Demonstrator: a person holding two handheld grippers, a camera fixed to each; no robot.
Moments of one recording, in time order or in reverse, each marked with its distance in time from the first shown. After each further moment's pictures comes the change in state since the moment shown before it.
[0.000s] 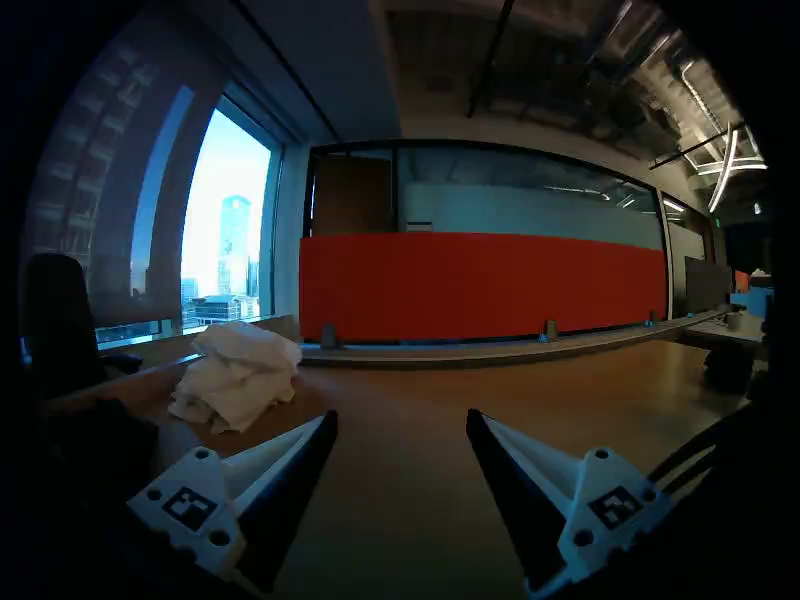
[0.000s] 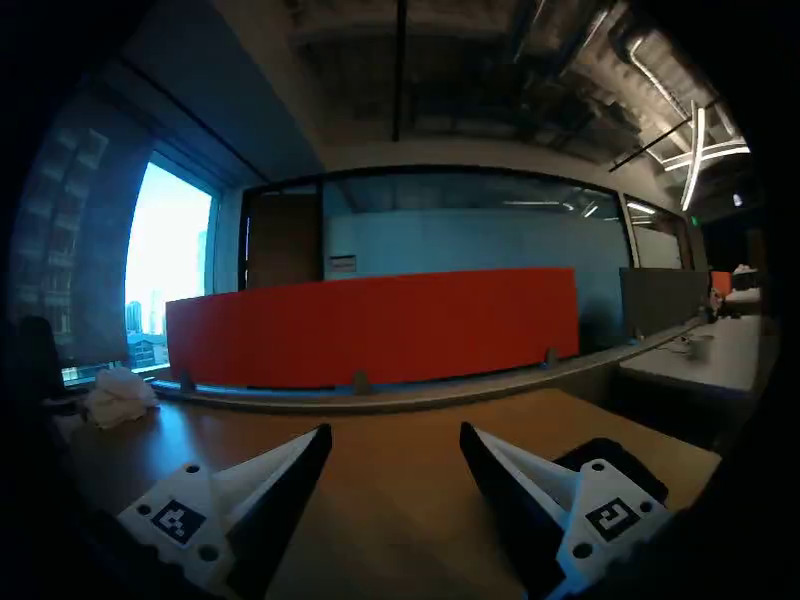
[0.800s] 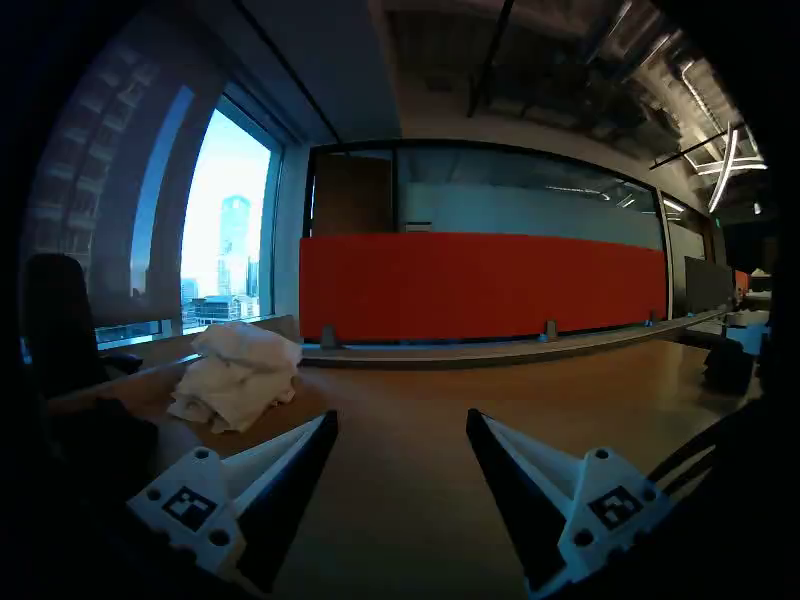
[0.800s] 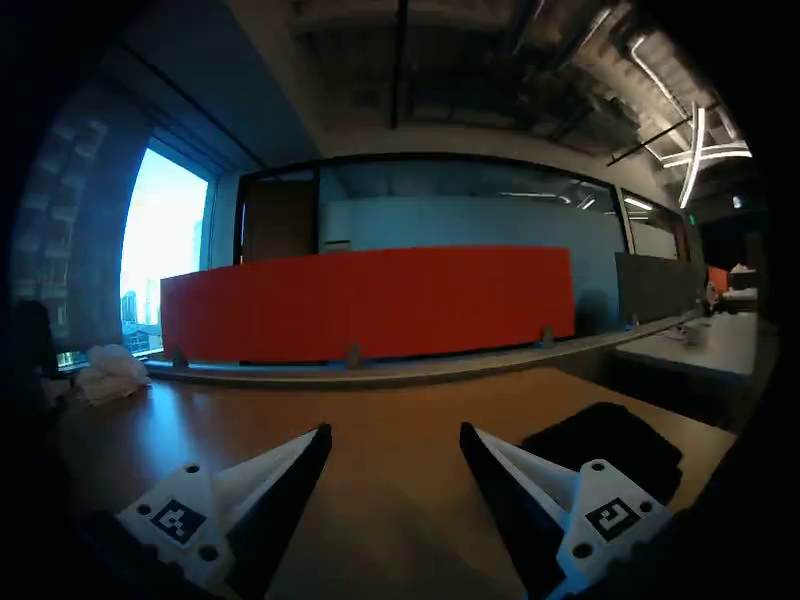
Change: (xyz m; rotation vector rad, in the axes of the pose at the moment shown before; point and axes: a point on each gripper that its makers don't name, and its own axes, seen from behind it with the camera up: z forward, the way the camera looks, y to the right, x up) left arm 0.000 0.000 0.000 0.000 0.000 0.000; right arm -0.054 0.005 -0.001 -0.019 -0.038 -0.018
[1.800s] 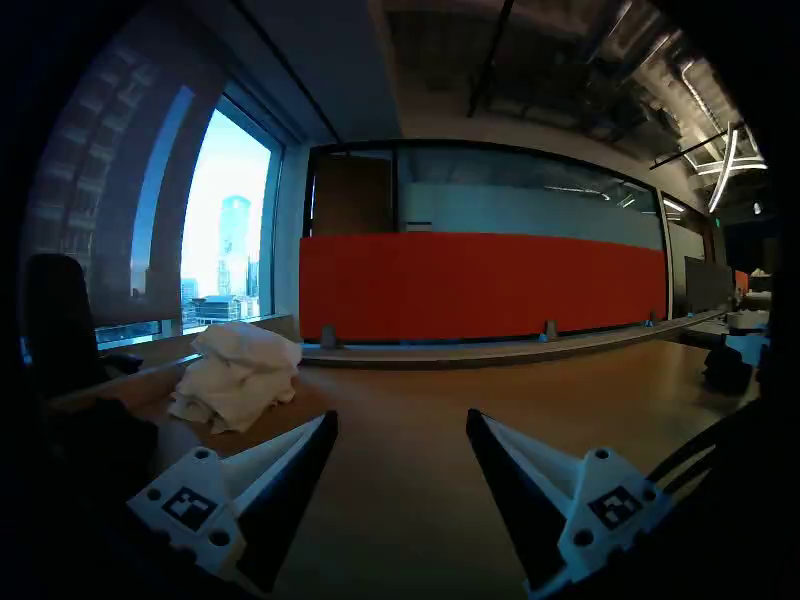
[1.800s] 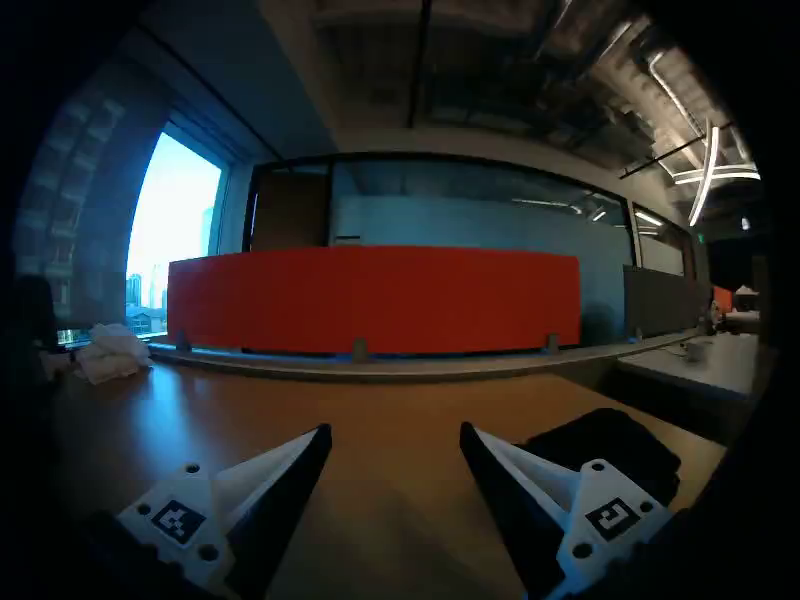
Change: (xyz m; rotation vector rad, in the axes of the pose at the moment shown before) left arm 0.000 0.000 0.000 0.000 0.000 0.000; right arm -0.005 -0.010 -0.005 0.021 -0.002 -0.059
